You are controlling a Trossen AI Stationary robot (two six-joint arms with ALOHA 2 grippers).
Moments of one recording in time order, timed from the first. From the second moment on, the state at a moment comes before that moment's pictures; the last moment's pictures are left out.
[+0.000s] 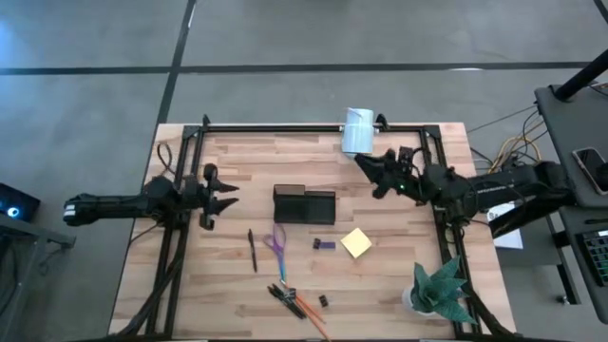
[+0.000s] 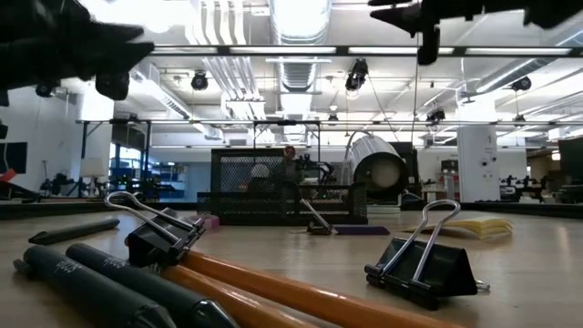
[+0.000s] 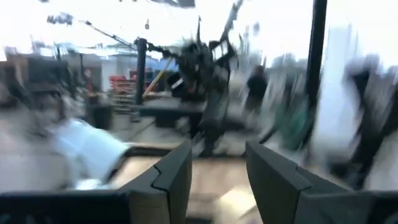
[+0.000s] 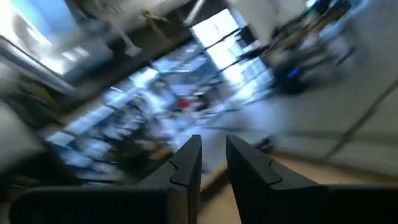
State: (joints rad) left arm 0.06 0.18 0.00 0.40 0.01 -0.17; right arm 0.02 1.00 0.56 0.63 0.52 0.50
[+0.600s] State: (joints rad) left arm 0.06 0.18 0.00 0.56 -0.19 -0.85; right arm 0.00 1.13 0.99 -0.25 0.36 0.80
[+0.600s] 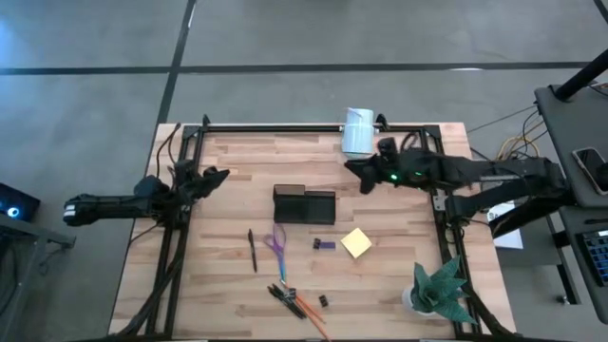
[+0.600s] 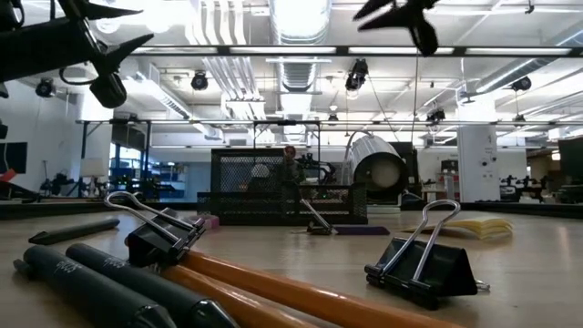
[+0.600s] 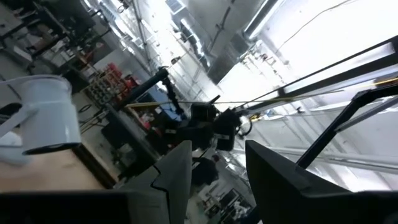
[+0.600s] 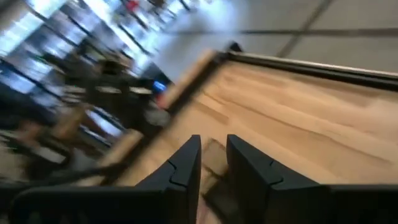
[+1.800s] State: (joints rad) left arm 0.06 0.19 0.00 0.30 0.16 -0.75; right arm 0.19 2.27 2.07 -1.15 -0.05 -0.46
